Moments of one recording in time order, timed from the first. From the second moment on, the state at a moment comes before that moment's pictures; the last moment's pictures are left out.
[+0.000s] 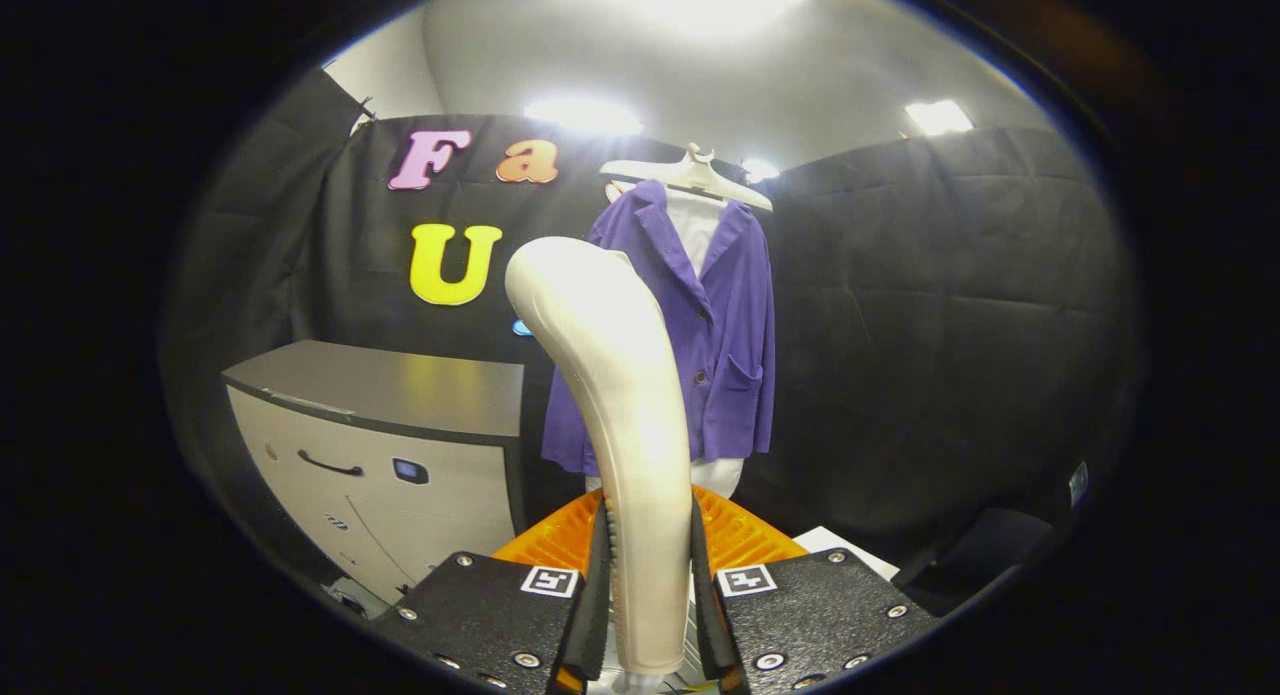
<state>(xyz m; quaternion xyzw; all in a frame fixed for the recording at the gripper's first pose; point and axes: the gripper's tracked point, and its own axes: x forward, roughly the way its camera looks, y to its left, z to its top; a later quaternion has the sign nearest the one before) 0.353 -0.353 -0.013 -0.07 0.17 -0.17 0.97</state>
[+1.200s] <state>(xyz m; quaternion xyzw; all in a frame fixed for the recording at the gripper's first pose) 0.354 -0.311 0.001 -0.08 0.13 -0.09 0.98</state>
